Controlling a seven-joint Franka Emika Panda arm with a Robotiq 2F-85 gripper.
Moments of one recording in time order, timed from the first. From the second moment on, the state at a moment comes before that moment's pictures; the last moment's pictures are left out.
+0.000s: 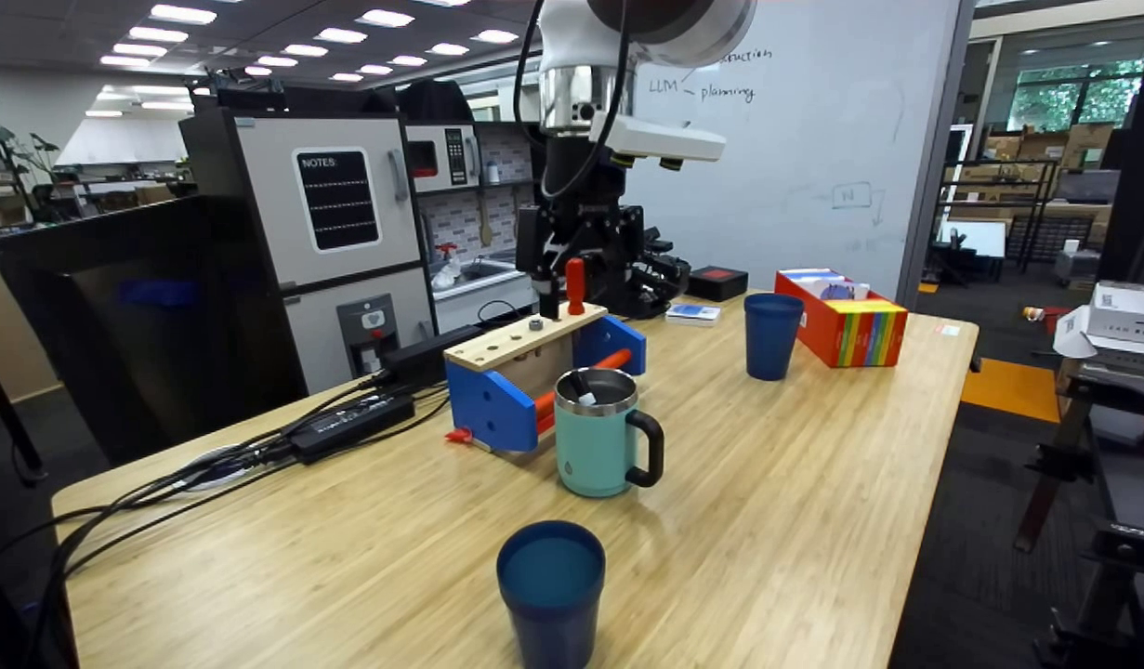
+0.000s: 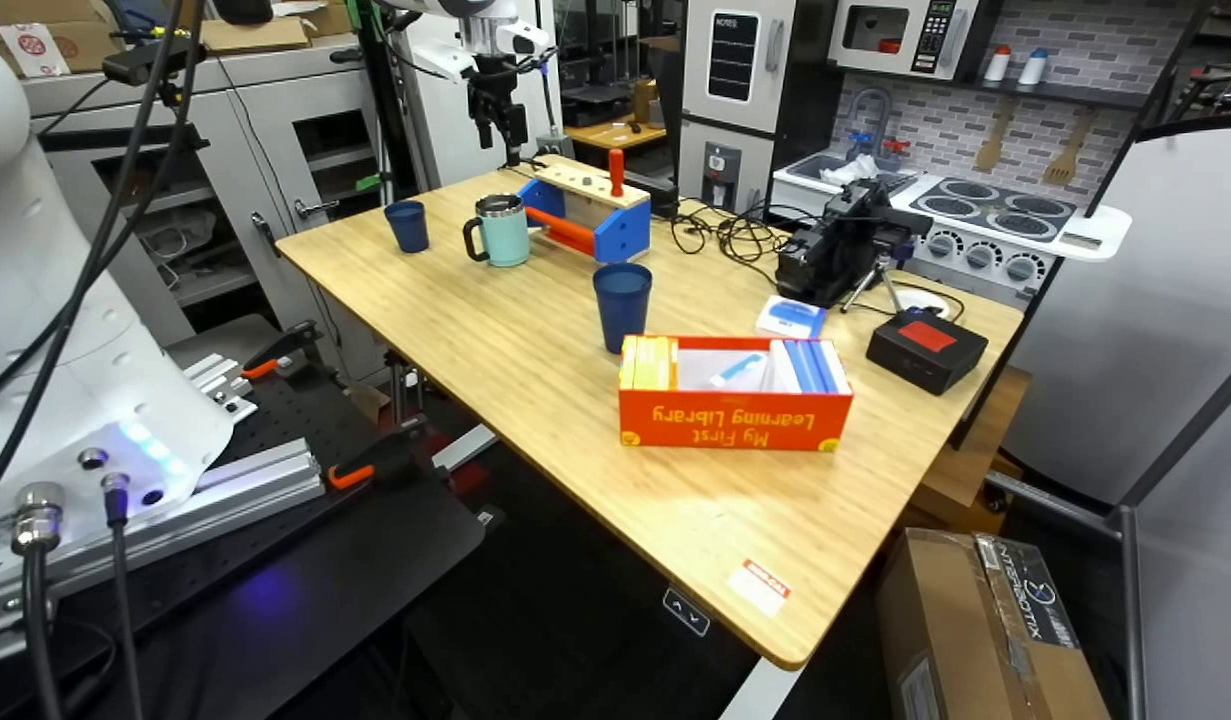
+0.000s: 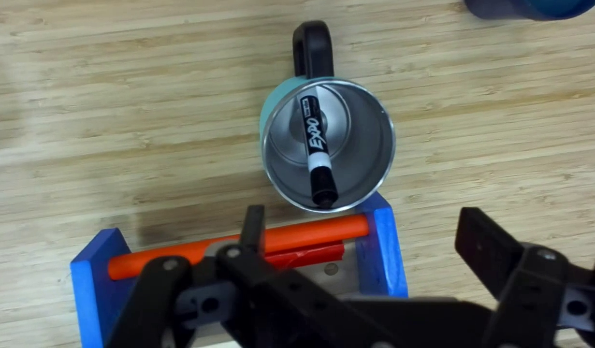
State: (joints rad) arm 0.24 0.51 0.07 -1.84 0.08 2.38 0.36
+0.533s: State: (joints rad) arm 0.26 0.51 0.07 -1.85 0.08 2.39 0.36
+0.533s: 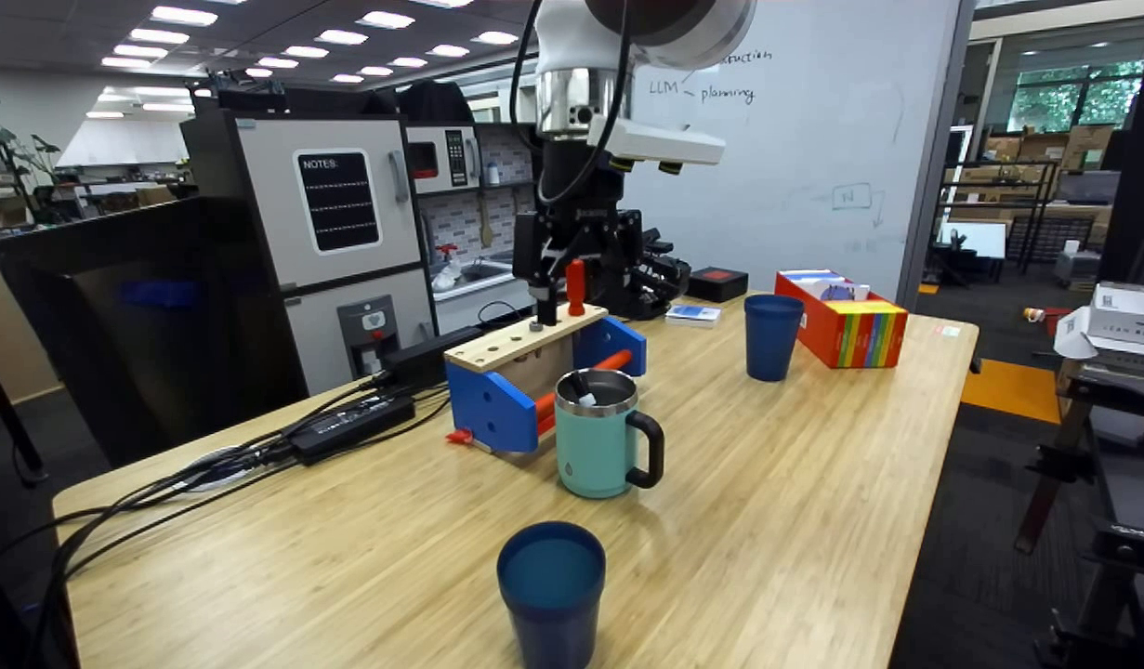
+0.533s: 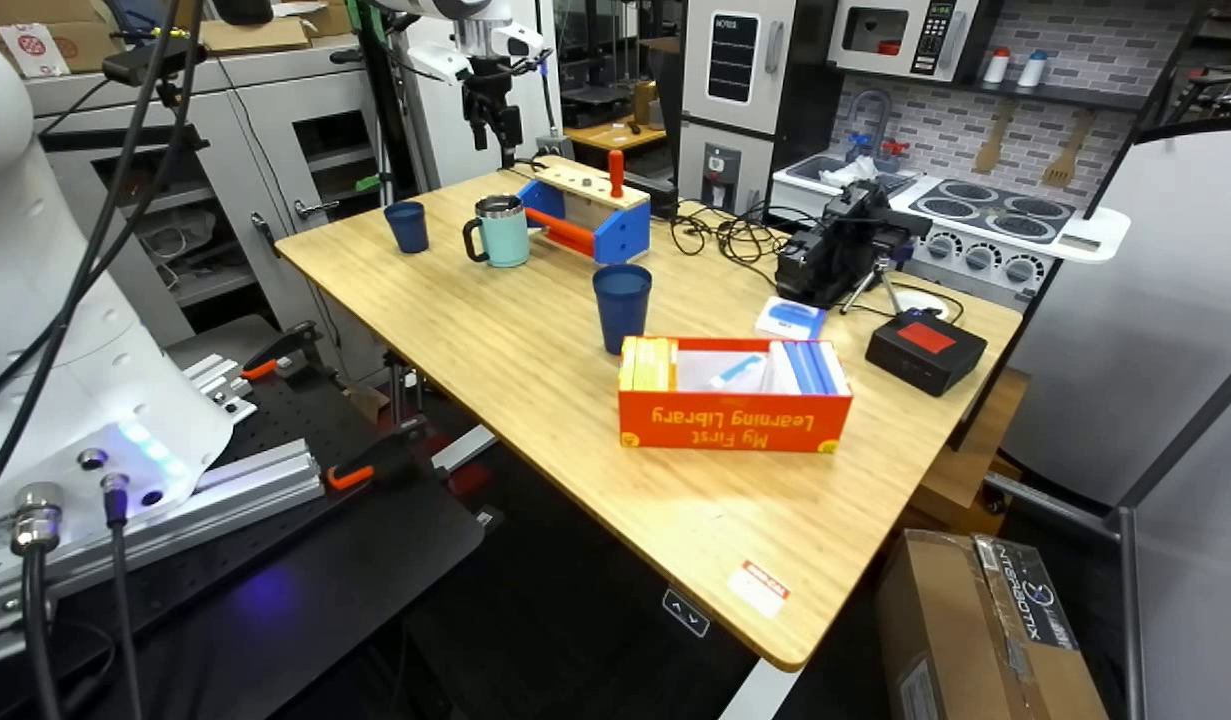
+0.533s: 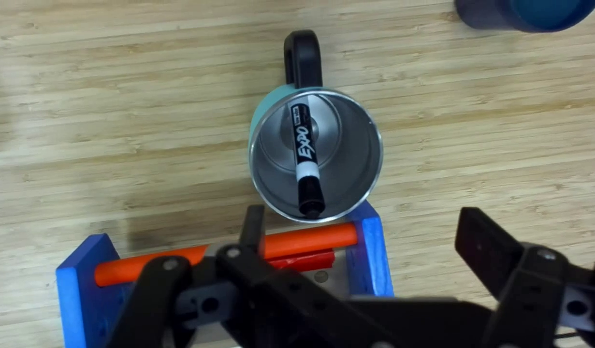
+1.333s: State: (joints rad) arm 0.29 0.51 0.06 -1.87 -0.06 2.44 0.39
